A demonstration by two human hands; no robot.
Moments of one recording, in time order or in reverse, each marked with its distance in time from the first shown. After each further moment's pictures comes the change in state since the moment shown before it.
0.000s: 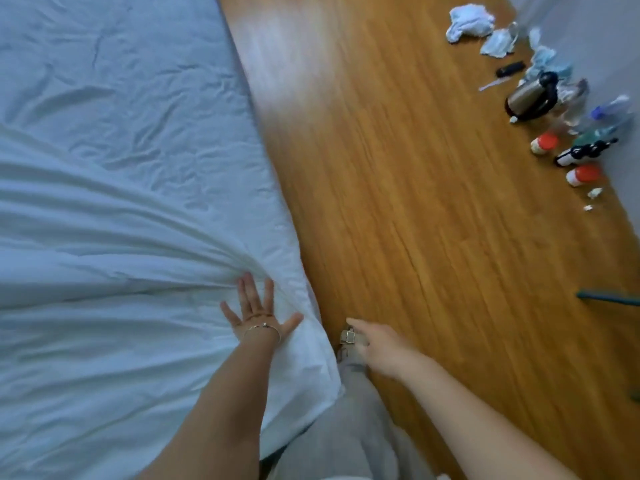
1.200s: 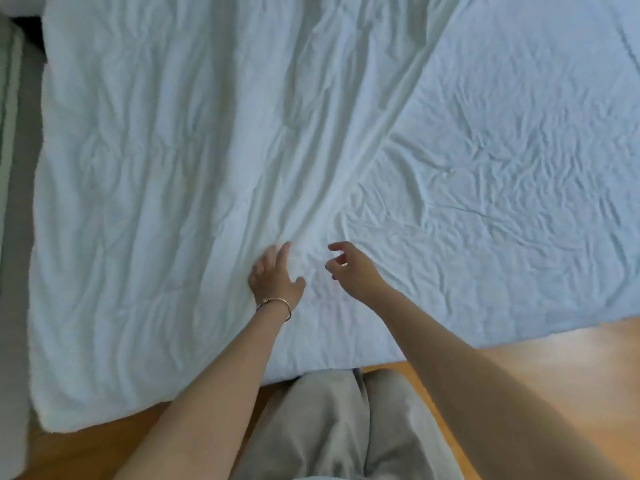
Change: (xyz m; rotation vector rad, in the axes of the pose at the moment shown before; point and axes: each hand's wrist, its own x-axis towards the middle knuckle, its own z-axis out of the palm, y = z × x) left_hand 0.149 -0.045 -0.252 -1.435 0.455 -1.216; right_hand 0.282 -0.474 -0.207 -0.771 -0.546 -0.761
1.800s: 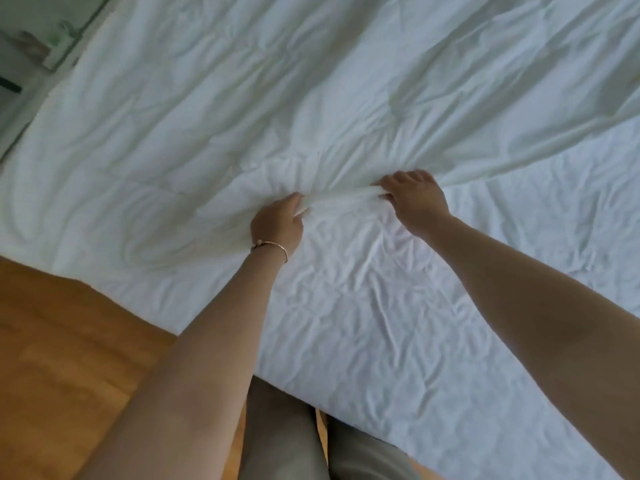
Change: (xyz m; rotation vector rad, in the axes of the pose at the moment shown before) left_hand 0.071 0.011 0.012 -0.292 0.392 -0.231; right_hand 0.219 -0.054 -0.075 -1.247 -0.085 -1.023
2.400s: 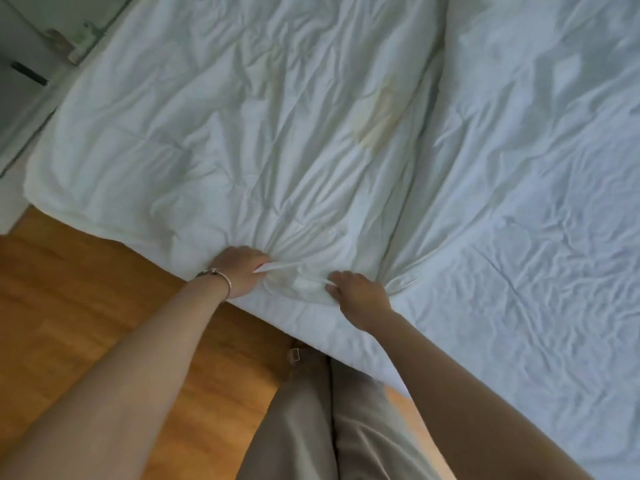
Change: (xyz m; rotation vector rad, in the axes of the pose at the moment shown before) left_hand -0.143 -0.081 -0.026 0.305 -0.623 0.138; right_hand -0.197 -0.159 0.037 0.244 -0.437 0.042
